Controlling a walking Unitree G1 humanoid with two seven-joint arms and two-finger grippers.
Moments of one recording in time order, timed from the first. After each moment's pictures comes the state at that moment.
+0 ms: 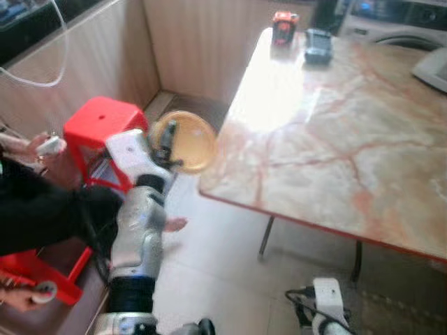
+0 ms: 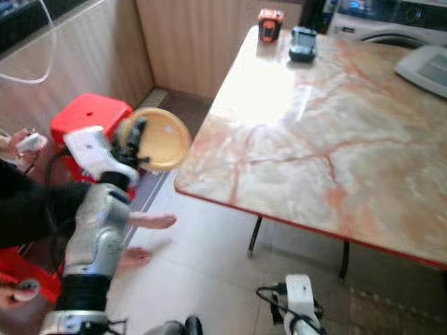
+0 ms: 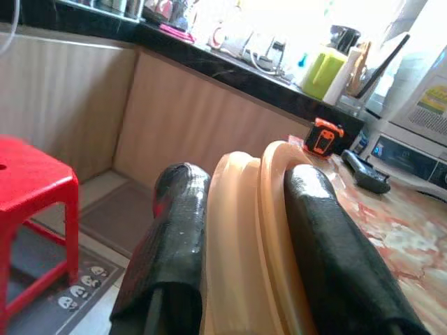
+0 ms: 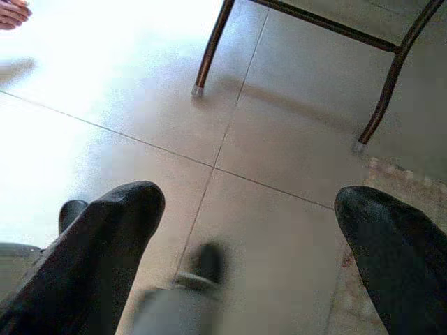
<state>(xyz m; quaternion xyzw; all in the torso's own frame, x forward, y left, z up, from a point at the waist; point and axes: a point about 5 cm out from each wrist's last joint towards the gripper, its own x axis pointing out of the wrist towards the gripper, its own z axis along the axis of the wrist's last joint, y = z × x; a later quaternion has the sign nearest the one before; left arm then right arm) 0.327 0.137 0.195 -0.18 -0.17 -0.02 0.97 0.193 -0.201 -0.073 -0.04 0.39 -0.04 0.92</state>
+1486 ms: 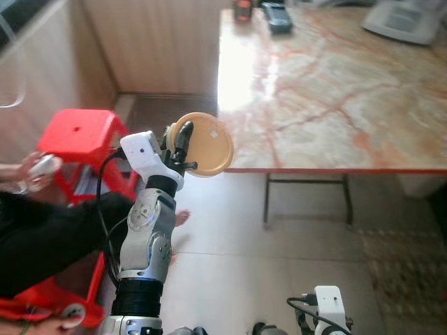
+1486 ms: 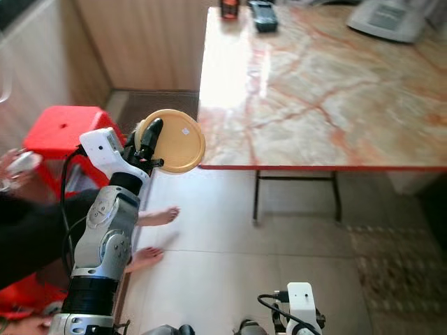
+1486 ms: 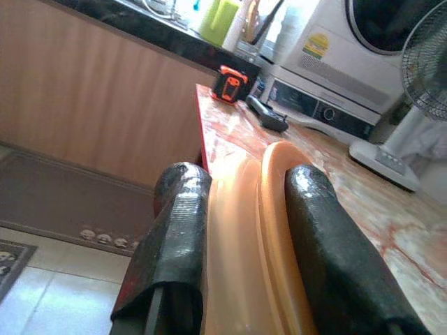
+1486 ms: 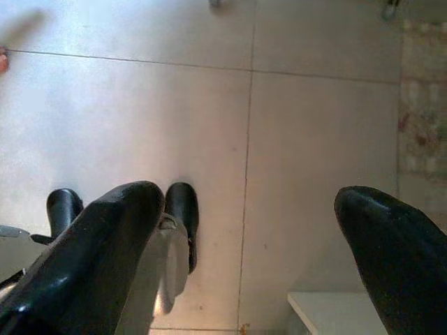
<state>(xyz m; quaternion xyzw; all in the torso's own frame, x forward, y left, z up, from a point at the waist) 0.324 0.118 0.195 -0.20 -0.16 -0.09 0.96 0.179 -0.204 -0.081 -0.03 0.42 -0.04 0.91</state>
